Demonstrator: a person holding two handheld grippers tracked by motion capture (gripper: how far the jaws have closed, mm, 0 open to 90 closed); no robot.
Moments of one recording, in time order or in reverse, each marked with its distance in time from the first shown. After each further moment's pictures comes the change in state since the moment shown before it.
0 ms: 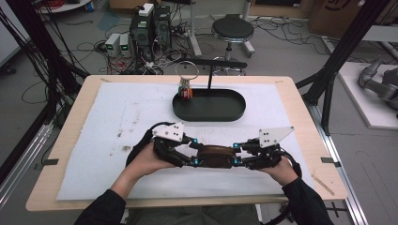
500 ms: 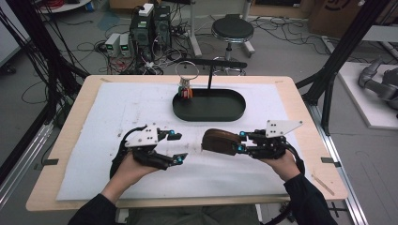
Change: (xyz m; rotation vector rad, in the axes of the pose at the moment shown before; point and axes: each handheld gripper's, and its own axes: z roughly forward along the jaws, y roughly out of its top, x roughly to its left) left arm -0.031 -0.031 -0.051 -0.138 0.292 -0.032; right arm -0.015 0.007 -0.015 -0.042 -0.168 0.037
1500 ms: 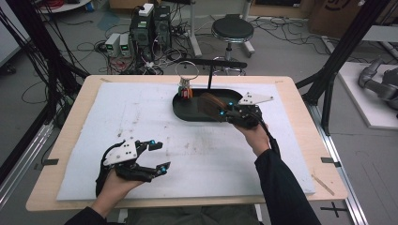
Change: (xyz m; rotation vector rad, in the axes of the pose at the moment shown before) left arm -0.012 -0.036 -0.030 -0.051 0.087 -0.057; right arm -0.067 0.025 0.076 0.051 -0.362 0.118
